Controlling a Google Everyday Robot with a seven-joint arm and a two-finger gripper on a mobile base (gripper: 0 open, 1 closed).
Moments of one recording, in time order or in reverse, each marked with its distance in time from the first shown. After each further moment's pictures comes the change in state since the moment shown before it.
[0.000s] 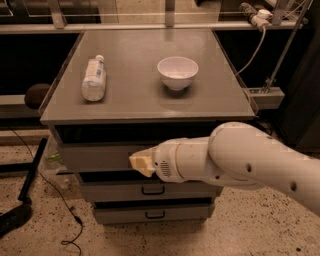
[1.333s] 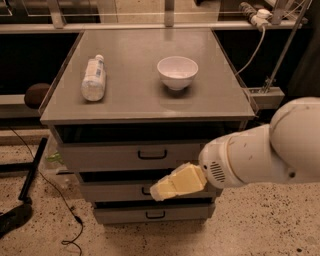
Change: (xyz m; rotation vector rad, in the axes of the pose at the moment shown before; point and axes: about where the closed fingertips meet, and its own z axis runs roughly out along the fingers) arm 0.028 -0.019 -0.120 0.165 0.230 -0.002
